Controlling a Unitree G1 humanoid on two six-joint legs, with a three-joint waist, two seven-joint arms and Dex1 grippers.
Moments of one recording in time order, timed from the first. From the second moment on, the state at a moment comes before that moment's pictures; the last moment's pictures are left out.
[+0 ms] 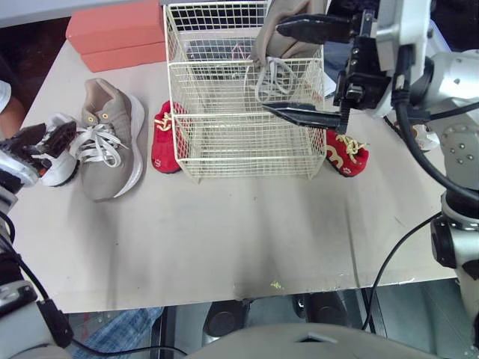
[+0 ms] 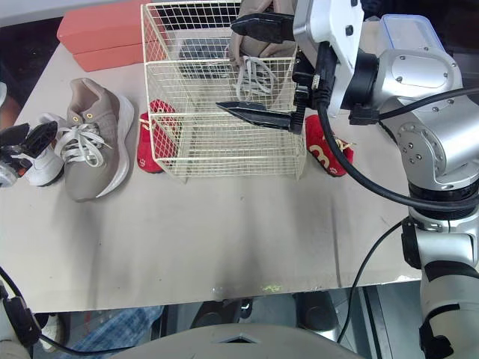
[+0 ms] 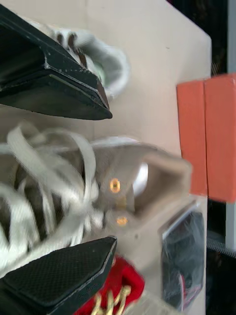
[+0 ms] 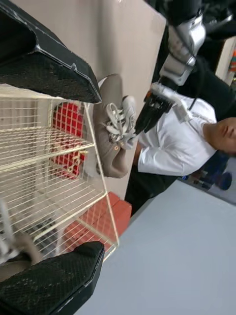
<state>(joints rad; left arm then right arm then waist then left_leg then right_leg) -0.36 0.92 0.62 0.50 -0.55 0.41 -0.74 -0.93 -0.57 0.06 -0.38 0.59 0.62 0.91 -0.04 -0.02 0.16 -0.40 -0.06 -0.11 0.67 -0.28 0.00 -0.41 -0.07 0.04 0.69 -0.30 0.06</state>
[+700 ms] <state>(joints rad) -0.86 1.02 0.34 1.18 -0.31 0.39 -0.89 -0.95 -0.52 0.08 -0.36 0.59 0.61 0.90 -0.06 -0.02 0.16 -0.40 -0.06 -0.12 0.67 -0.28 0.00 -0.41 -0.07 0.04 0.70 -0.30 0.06</state>
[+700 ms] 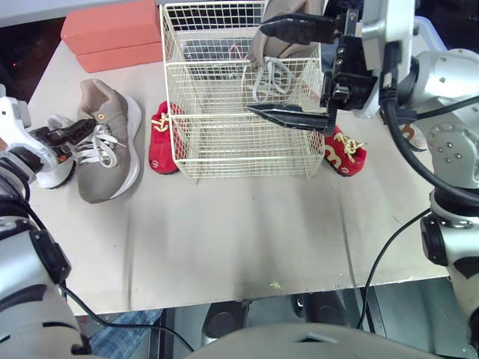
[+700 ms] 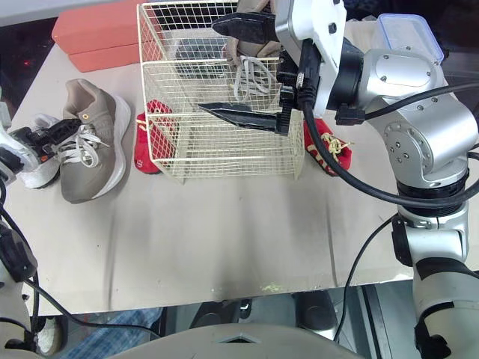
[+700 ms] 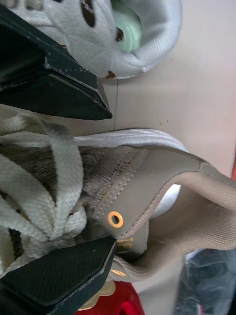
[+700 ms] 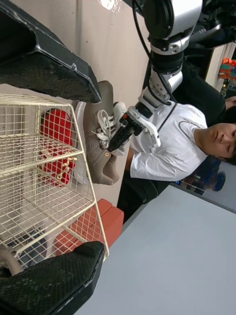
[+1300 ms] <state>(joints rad) -0.82 1.02 0.43 1.23 -0.31 0.27 -0.87 -0.96 -0.49 0.08 -0.35 0.57 0.61 0.88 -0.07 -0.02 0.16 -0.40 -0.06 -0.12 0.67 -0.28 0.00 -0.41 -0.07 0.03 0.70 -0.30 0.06</state>
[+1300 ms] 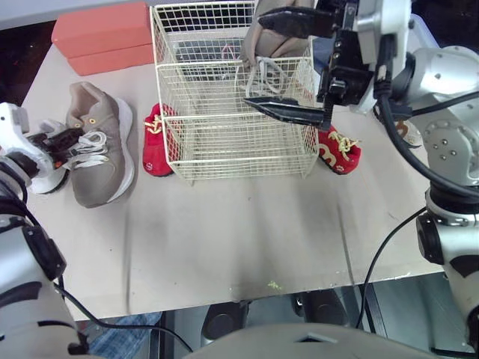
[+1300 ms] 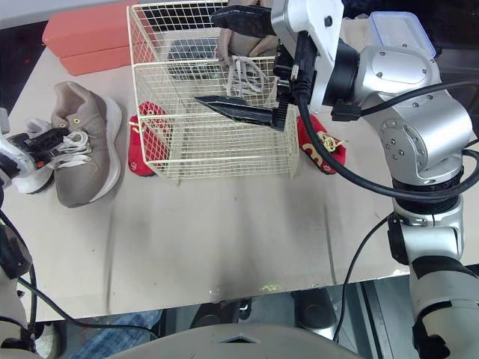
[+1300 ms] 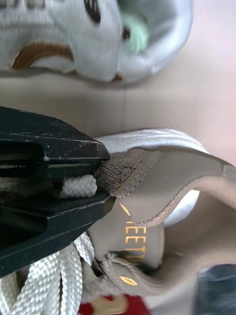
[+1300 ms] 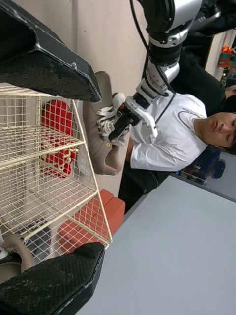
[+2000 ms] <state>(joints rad) -0.60 0.72 0.80 -0.05 -1.06 0.48 -0.67 -1.02 -0.28 -0.01 -0.24 0.72 0.75 0.65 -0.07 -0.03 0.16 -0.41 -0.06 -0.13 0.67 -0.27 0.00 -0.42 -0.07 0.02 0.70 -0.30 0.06</state>
